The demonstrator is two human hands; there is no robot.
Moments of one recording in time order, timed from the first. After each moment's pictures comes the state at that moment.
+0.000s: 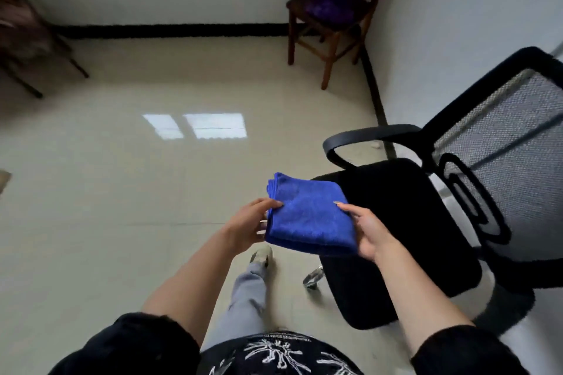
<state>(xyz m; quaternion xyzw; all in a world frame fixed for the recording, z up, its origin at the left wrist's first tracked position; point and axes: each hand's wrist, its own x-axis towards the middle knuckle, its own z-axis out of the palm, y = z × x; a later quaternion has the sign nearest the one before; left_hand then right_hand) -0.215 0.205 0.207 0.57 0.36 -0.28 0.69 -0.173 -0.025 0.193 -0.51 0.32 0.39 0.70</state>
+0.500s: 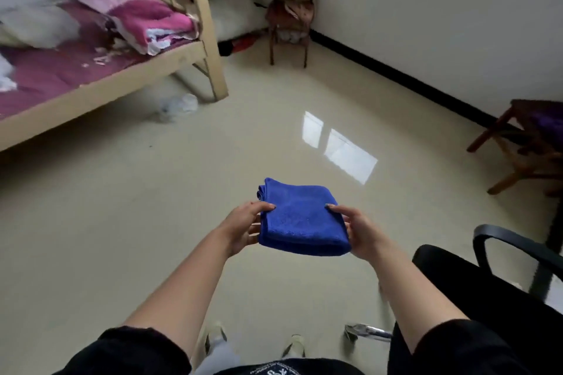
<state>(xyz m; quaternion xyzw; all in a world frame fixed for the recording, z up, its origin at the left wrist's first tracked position) -0.519 0.301 0.272 0.42 0.52 0.08 0.74 -0.310 0.179 0.247 -0.63 -0.01 0.61 0.48</state>
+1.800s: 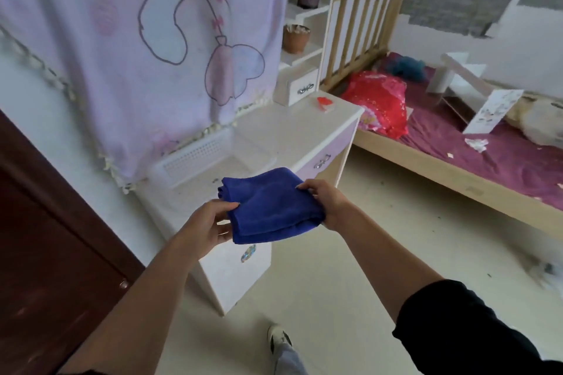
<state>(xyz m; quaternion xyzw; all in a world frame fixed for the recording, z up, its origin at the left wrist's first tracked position) -1.346 0.273 0.330 0.00 0.63 0.66 0.40 -1.245 0.481 0.342 -0.40 -0.56 0.72 0.02</state>
